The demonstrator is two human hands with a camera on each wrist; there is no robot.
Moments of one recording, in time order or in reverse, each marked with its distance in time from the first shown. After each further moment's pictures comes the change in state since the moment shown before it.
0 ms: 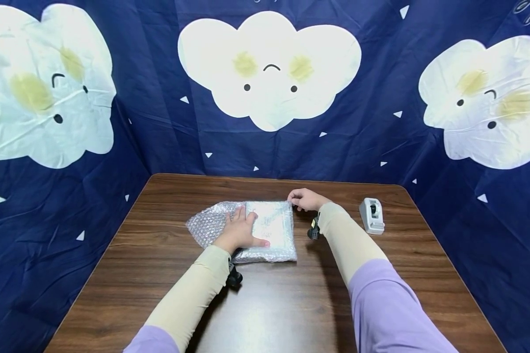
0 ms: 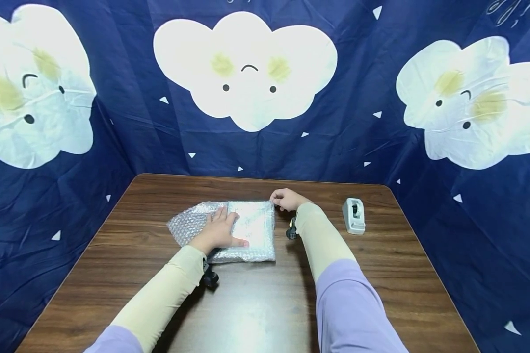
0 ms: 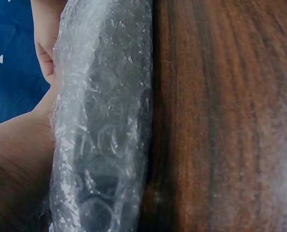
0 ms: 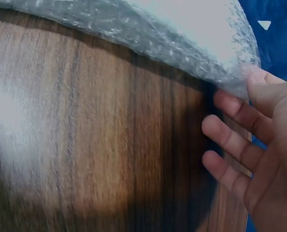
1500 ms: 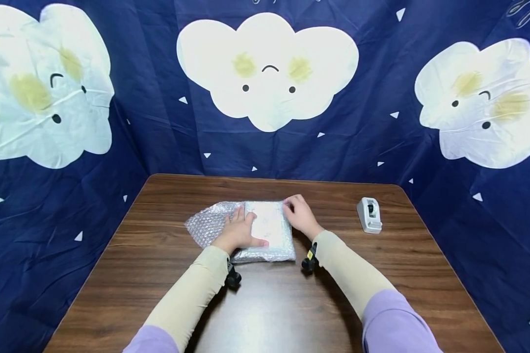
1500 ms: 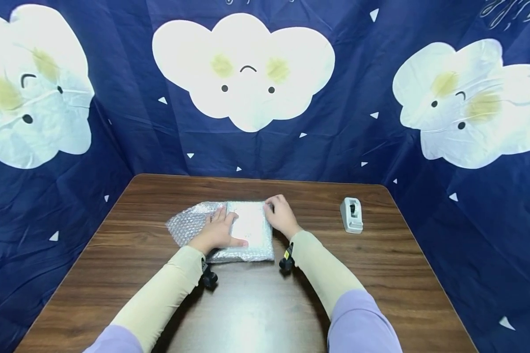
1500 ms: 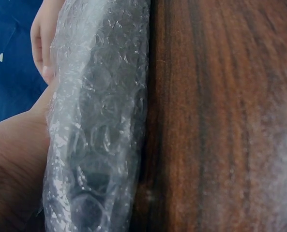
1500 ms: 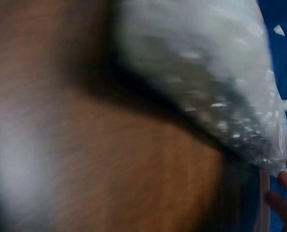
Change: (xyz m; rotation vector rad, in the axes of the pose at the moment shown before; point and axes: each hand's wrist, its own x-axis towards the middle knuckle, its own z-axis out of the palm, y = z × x) left_hand 0.003 -0.006 0.006 -0.040 0.006 0.023; right_hand -0.031 -0.012 0.076 -0.178 0.549 -0.127
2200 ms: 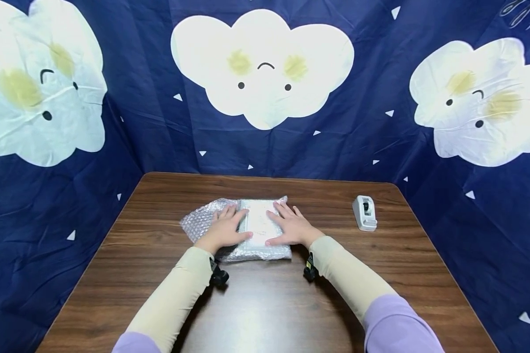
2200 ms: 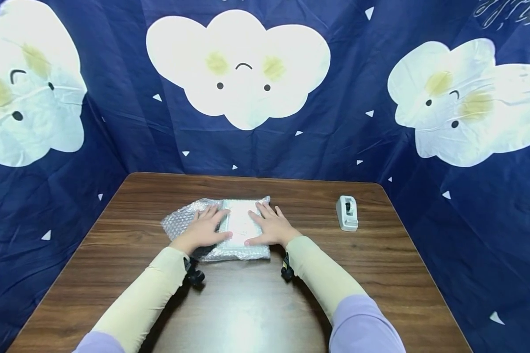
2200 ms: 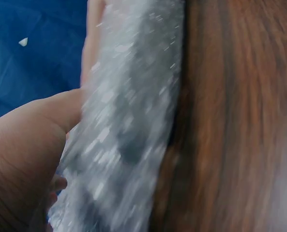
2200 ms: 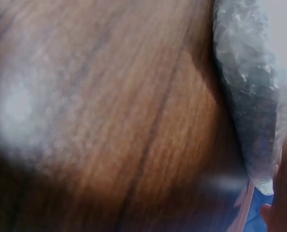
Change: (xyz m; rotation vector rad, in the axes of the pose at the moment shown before) left_hand -0.013 -0.026 -0.013 -0.056 0.053 0.105; right_hand -0.030 -0.014 -0.003 -0.485 -0.454 -0.215
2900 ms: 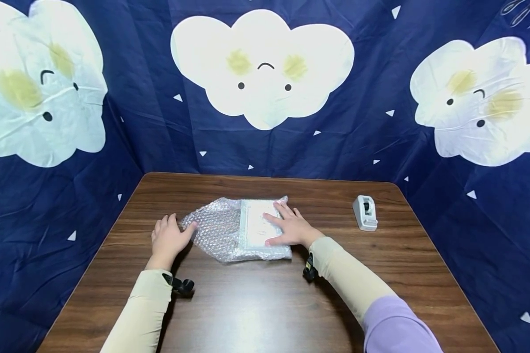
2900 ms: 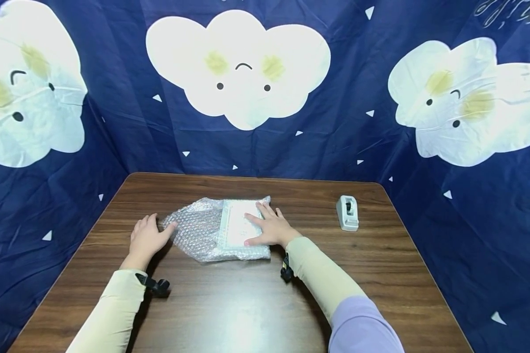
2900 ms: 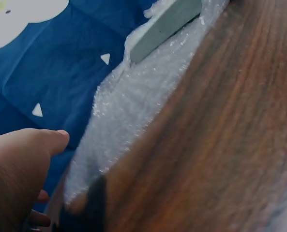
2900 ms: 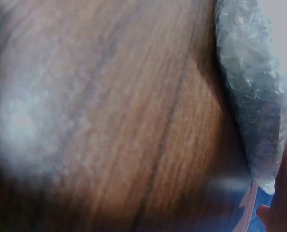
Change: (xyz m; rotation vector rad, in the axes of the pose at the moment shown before) left_hand -0.077 -0.094 -0.021 -0.155 0.326 -0.469; right_hand 0.000 0.000 0.001 0.037 -0.022 -0.005
